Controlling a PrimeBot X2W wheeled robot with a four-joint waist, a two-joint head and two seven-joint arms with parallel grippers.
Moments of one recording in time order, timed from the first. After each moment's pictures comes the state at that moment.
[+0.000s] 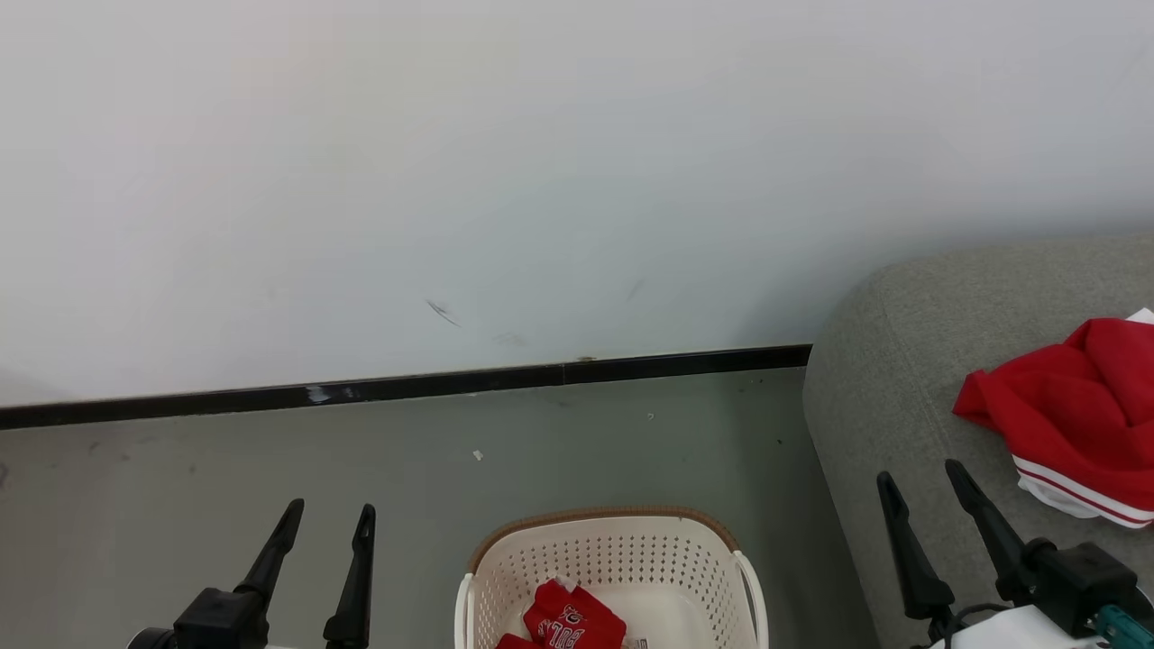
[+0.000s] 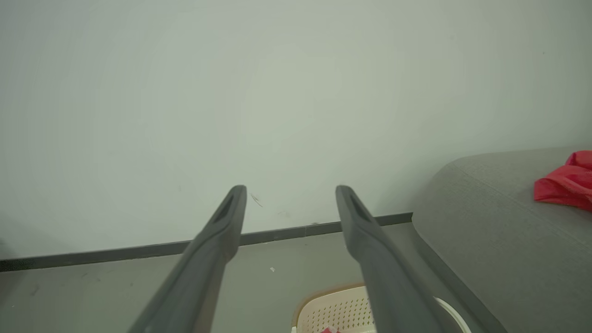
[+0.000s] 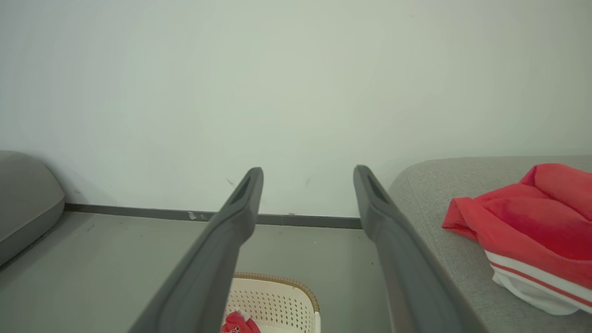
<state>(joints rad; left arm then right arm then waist) 0.04 0.18 -0.25 0.07 -0.39 0.10 -0.25 0.12 -0.04 -0.03 -0.02 0.05 0.13 -0.25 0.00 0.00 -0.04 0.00</state>
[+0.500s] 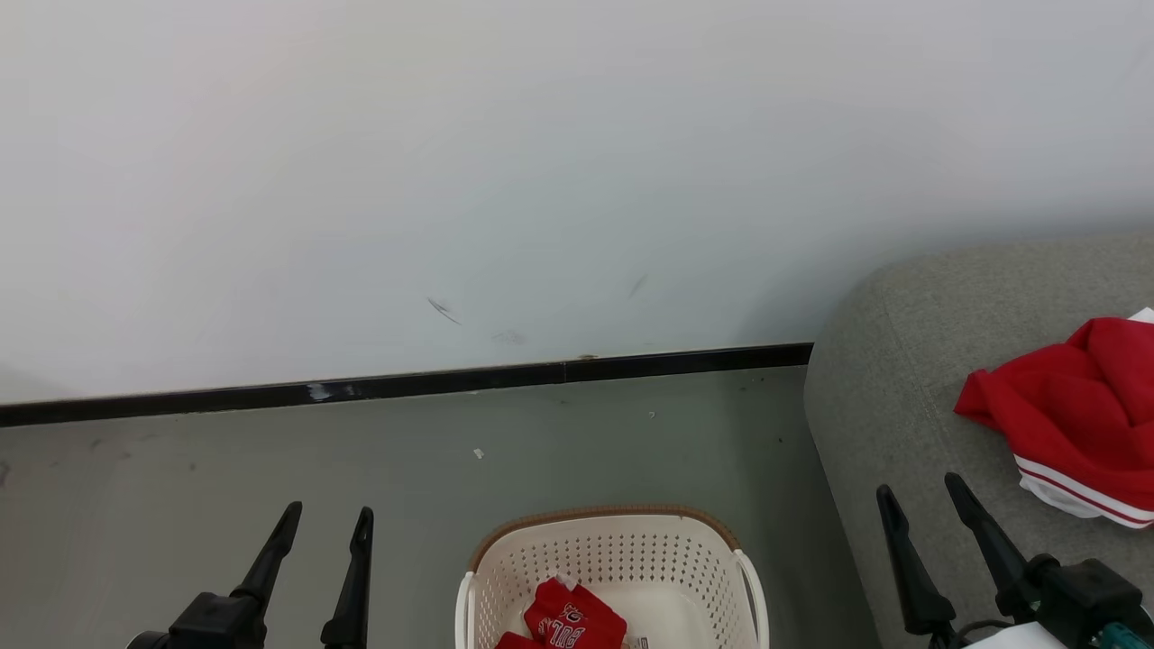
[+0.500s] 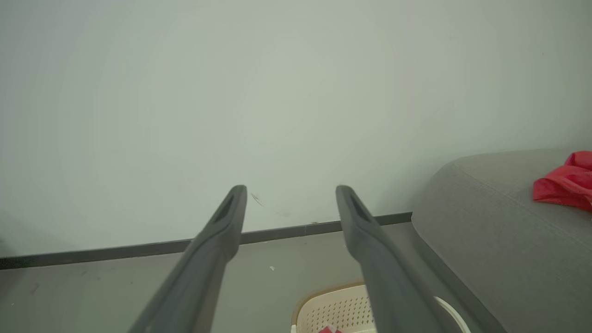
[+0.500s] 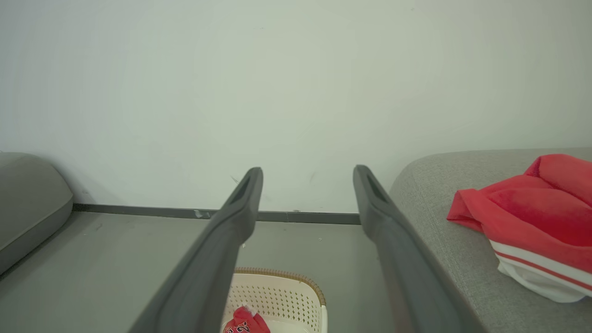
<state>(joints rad) 0.05 0.18 -0.25 0.06 -0.39 0.09 -0.25 0.15 -0.04 -0.03 -0.06 0.07 0.13 -0.25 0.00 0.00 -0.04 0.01</state>
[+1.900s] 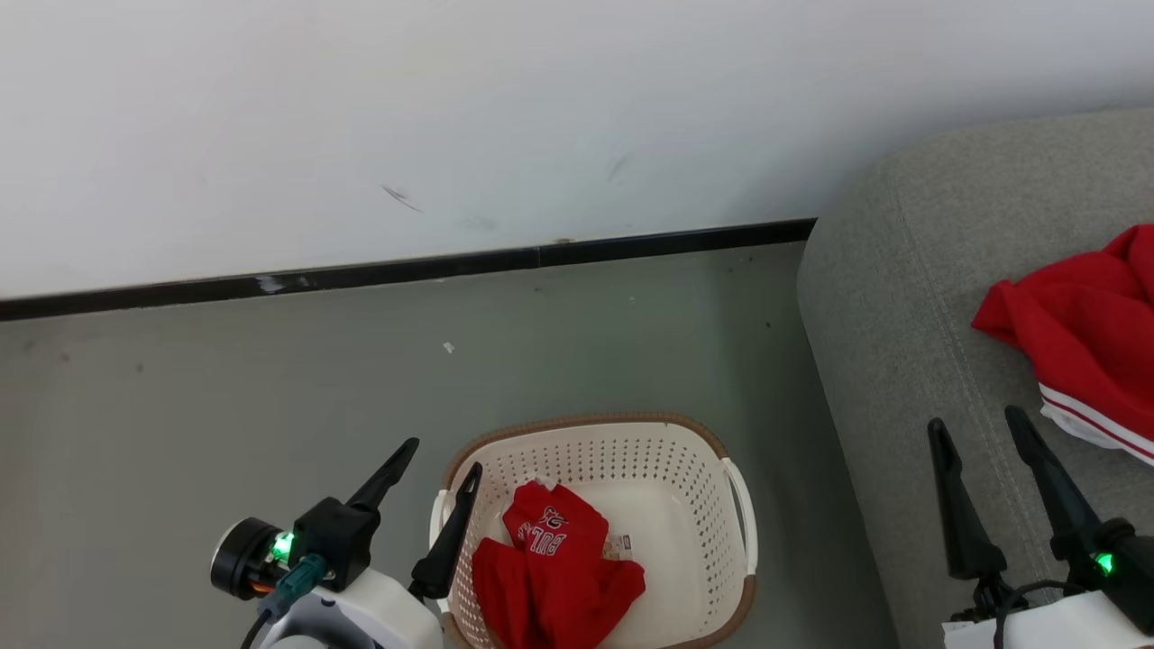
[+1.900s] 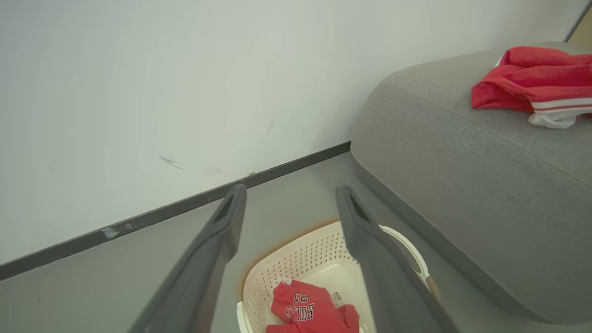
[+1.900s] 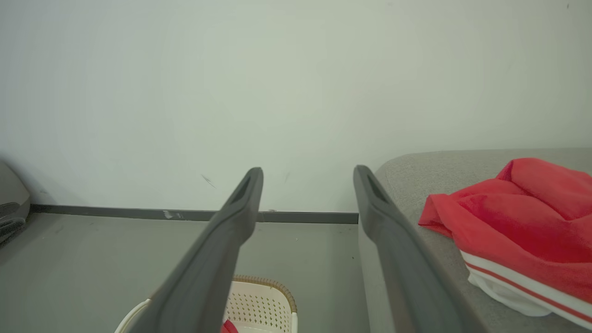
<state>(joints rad) -0.17 0.17 -0.40 0.18 -0.31 -0.03 -0.18 0.15 -0.04 -0.09 -0.22 0.04 0.13 -0.26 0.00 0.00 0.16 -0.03</state>
